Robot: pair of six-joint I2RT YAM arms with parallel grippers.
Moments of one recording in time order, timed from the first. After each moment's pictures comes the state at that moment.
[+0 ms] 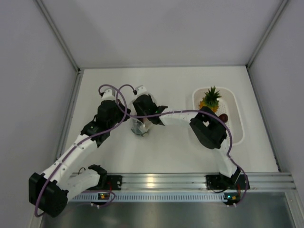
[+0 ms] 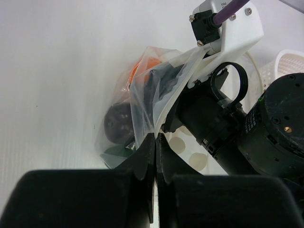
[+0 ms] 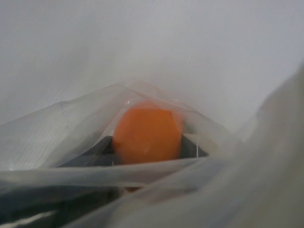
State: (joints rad) left arm -0.45 0.98 0.76 -0.23 -0.15 -0.63; right arm 0.92 2.14 1.51 0.03 0.40 0.18
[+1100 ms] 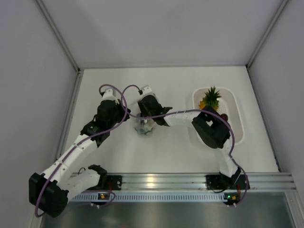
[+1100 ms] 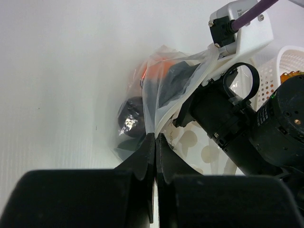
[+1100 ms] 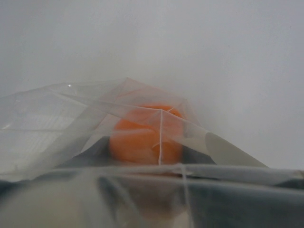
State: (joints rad) left arm -0.45 0.98 0.76 -0.23 -0.14 -0.60; right arm 0.88 2.12 1.41 0.15 0.39 0.17
